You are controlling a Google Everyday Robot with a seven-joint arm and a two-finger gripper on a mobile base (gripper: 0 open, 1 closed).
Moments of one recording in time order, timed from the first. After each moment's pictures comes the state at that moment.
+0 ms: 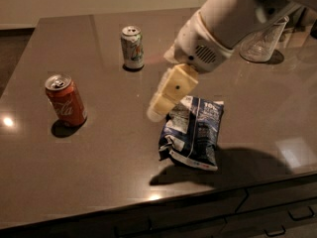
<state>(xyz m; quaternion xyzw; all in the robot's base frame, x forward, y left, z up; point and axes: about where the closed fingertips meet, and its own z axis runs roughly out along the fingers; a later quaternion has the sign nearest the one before) 0.472 -0.022 0.959 -0.60 0.74 0.19 0.25</state>
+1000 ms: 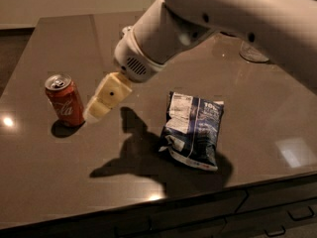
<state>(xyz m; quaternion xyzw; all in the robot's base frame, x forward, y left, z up) 0.488 0.089 0.943 -0.57 0.73 0.22 0.29</state>
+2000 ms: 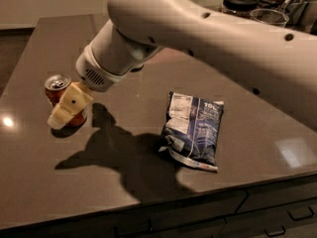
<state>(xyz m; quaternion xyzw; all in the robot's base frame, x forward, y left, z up) 0.500 0.163 0.917 -0.57 0.73 0.23 0.30</state>
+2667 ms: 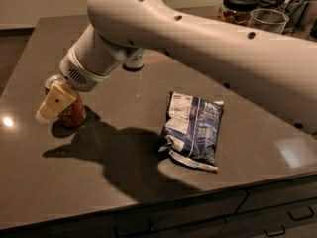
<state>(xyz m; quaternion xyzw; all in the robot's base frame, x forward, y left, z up) 0.509 0.200 0.909 -0.56 0.73 0.25 0.29</state>
